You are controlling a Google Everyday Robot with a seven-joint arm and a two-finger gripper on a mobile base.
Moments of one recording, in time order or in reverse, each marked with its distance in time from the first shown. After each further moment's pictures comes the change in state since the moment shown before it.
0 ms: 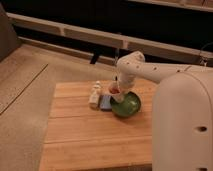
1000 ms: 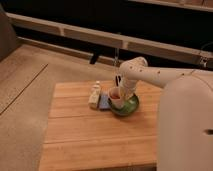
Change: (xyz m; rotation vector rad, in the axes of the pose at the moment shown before) arm 0.035 -0.023 0.014 -0.015 0.069 0.047
